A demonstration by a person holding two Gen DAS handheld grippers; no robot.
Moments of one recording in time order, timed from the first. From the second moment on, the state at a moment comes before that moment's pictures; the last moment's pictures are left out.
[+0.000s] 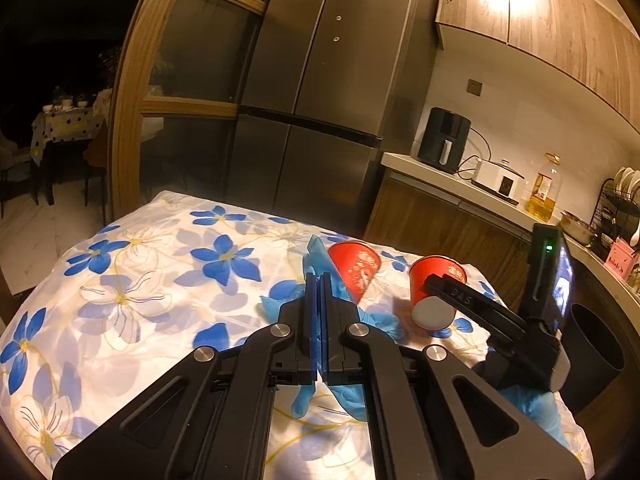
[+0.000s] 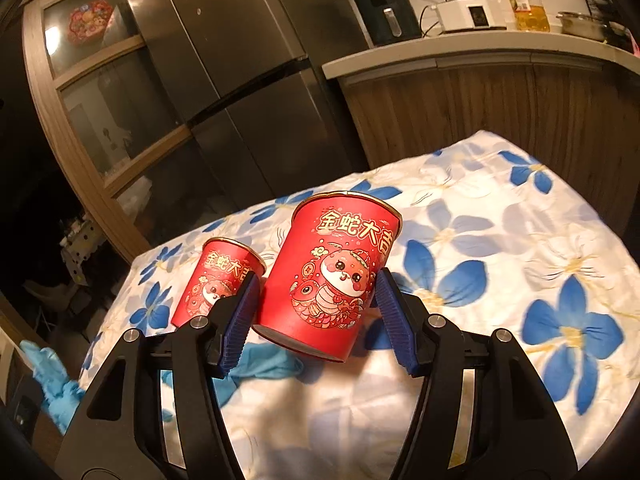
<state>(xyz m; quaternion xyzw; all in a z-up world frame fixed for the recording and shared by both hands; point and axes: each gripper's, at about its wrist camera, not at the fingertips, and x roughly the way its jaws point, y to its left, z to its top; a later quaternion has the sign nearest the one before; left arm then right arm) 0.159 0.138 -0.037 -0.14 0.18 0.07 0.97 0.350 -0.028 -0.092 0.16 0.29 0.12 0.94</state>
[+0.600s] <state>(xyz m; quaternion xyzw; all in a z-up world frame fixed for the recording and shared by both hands) 0.177 0.038 -0.009 -0.10 0.17 -0.01 0.98 0.273 -0.141 -0.029 0.16 0.20 0.08 0.96</state>
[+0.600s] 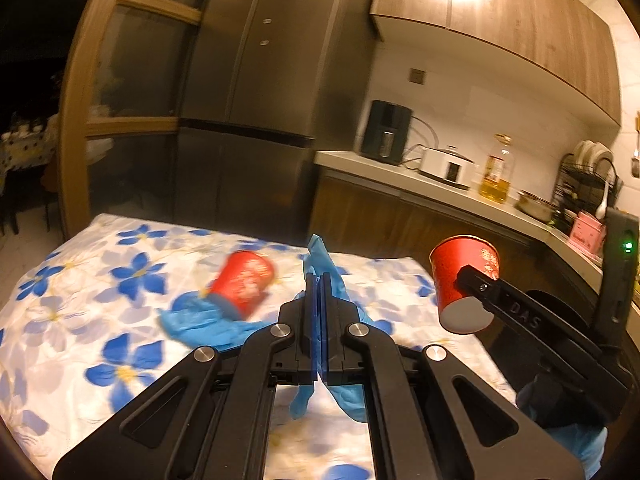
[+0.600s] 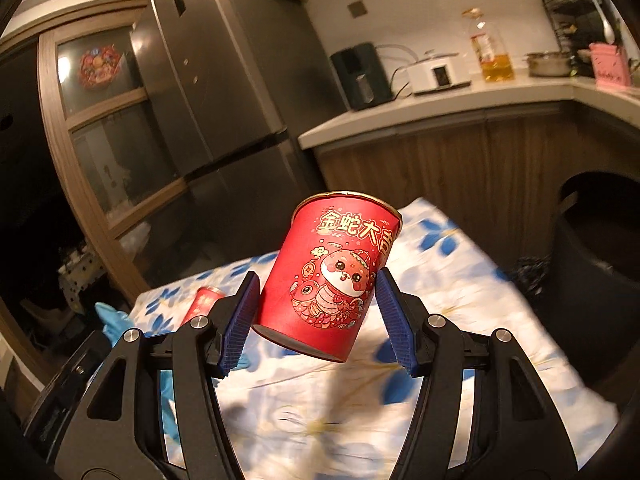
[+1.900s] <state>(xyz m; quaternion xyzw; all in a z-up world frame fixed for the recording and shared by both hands) 0.224 -0.244 0.035 0.00 0.14 -0.25 0.96 0.187 -0.383 -0.003 0.17 0.10 -0.14 0.97</state>
